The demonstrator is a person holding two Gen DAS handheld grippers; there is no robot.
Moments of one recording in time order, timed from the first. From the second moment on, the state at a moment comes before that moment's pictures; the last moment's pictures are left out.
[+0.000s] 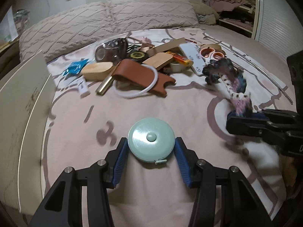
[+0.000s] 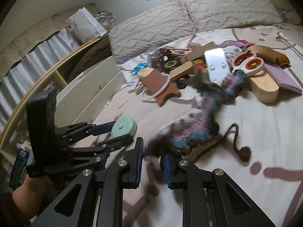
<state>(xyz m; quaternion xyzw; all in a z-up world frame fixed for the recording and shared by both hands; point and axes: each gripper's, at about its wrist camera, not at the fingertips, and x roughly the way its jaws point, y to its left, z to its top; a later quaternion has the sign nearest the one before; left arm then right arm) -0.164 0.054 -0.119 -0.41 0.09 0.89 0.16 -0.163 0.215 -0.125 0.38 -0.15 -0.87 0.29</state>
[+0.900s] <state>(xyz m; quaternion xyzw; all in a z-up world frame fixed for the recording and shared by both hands) -0.148 0.042 -0.127 -0.41 0.06 0.90 0.16 -0.139 0.210 -0.119 0.39 -0.13 -0.88 0.24</state>
